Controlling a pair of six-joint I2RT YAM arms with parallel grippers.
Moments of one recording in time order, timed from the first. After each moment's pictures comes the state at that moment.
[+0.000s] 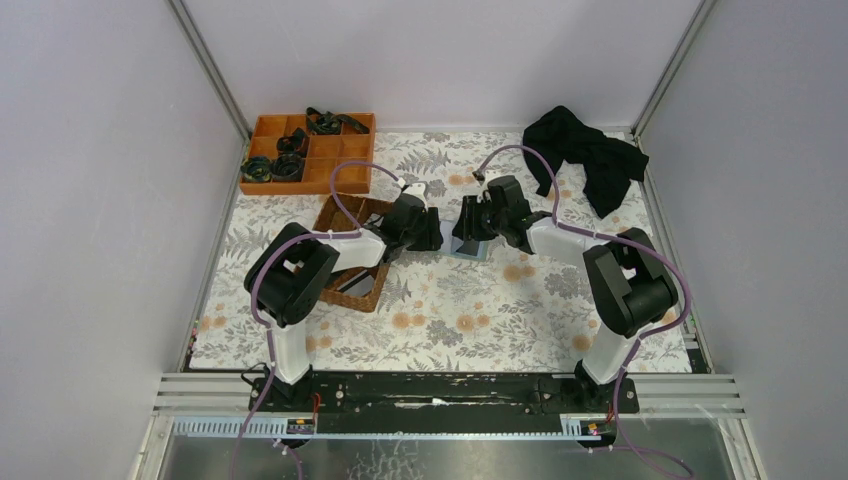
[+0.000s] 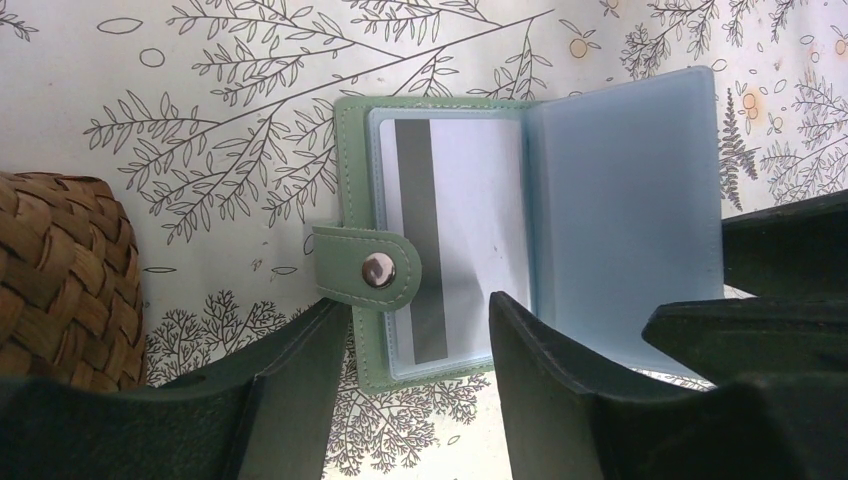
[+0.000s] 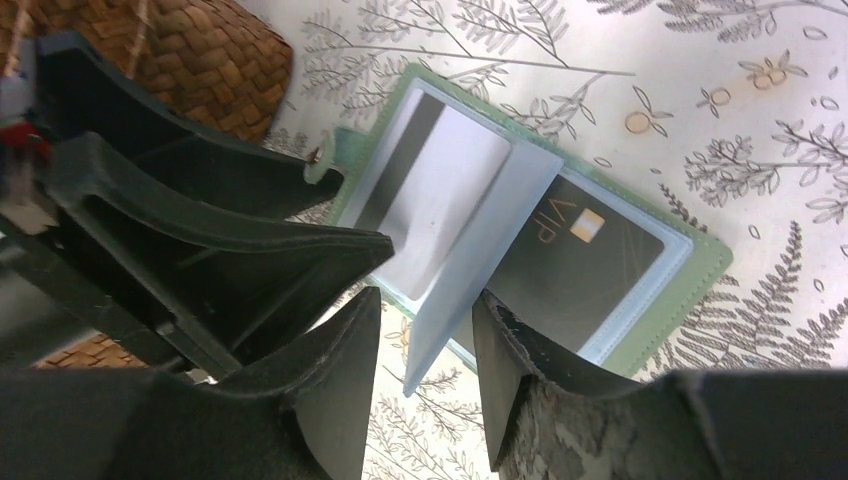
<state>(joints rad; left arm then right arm) -0.59 1.90 1.00 0.19 0.00 -0.50 0.48 1.75 0.99 0.05 -0.24 0.40</state>
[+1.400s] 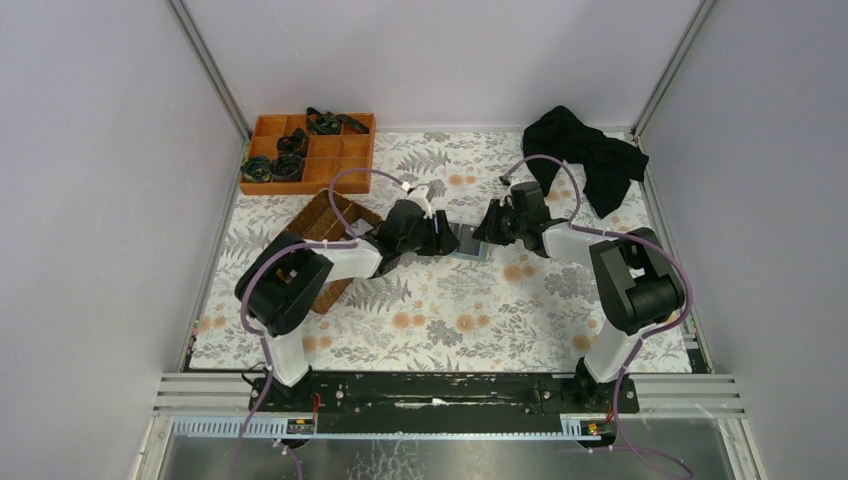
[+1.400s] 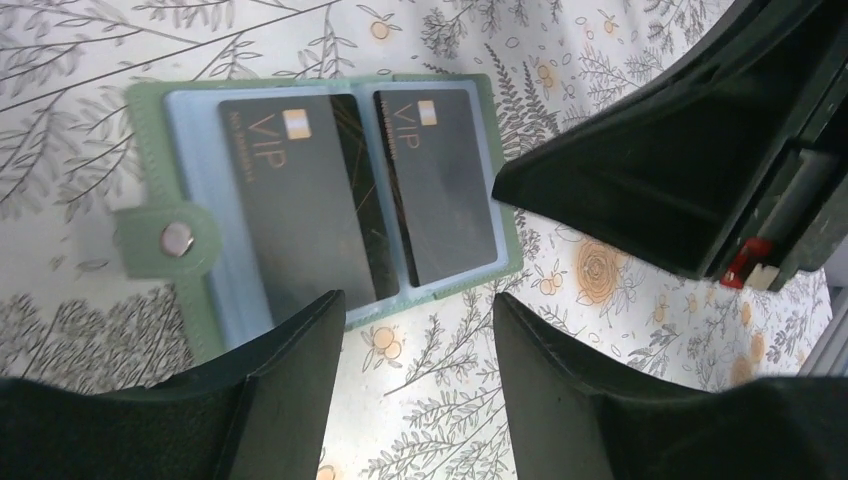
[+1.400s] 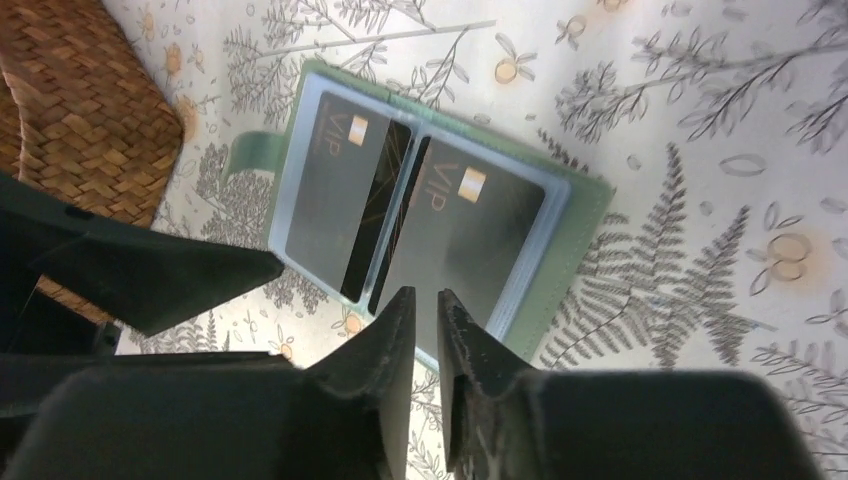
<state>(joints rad) -0.62 1.80 0.88 0.39 0.15 -0.60 0.36 1.75 0.91 0.13 -0.31 0.51</state>
